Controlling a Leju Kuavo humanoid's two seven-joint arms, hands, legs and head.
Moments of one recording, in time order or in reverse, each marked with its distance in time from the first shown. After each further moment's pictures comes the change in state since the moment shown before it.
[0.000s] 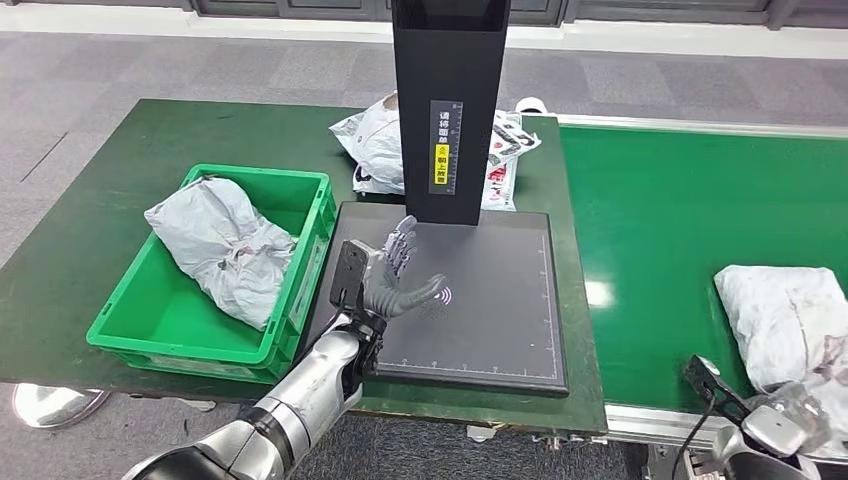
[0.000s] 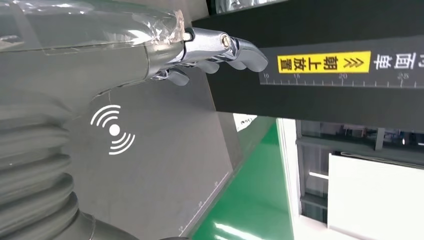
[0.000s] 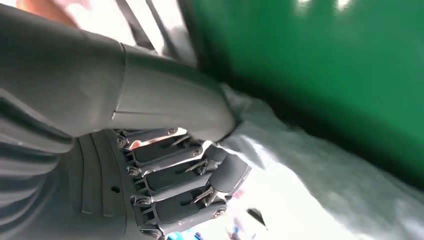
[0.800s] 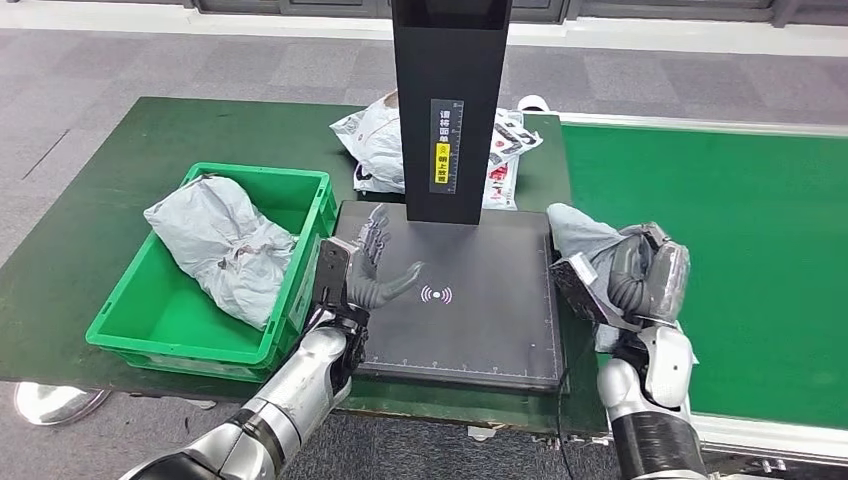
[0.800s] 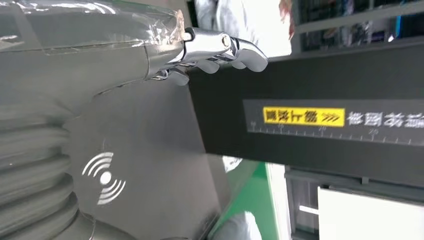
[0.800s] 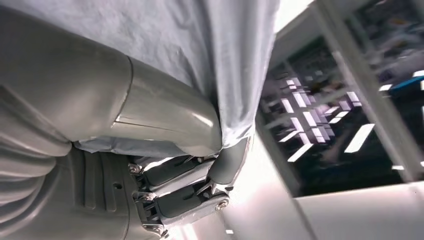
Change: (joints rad) left arm 0.024 0.027 0.053 -0.082 -0.068 0.133 -0.035; right arm 0.119 0.338 0.373 -0.803 -0.417 -0.348 -0.547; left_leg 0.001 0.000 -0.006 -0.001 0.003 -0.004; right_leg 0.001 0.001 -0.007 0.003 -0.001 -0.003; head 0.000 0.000
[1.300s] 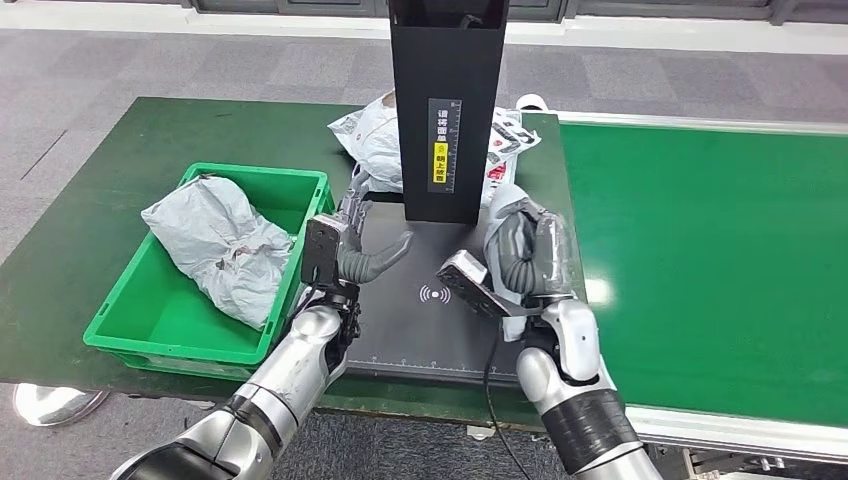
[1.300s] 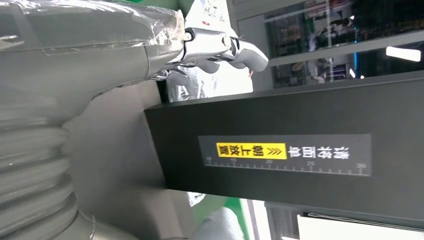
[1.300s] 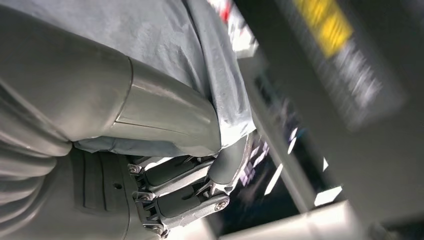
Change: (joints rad) left arm -0.030 0.011 0.023 -0.084 -0.043 0.080 -0.002; right arm -0.095 0.078 0.368 0.046 -0.089 0.090 0.064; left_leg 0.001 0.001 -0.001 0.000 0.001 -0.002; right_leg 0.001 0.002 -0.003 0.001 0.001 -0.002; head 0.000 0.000
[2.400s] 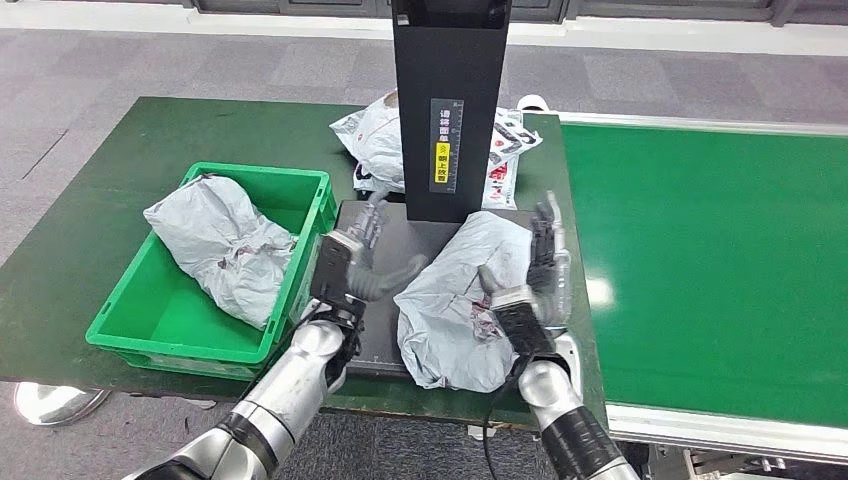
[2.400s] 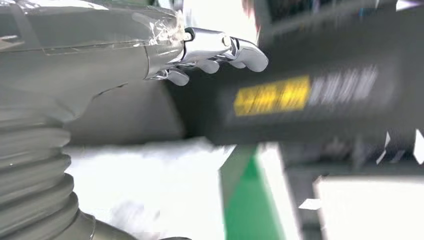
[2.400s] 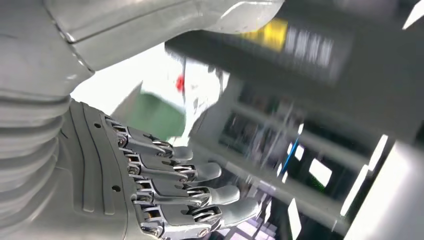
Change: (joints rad) left arm 0.069 0.010 -0.108 -0.043 -0.073 -0.073 0.063; right arm 0.044 -0.005 -0.050 0.116 -0.859 -0.078 -0.612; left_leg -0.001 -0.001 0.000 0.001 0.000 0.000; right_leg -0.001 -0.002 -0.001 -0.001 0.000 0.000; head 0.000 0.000
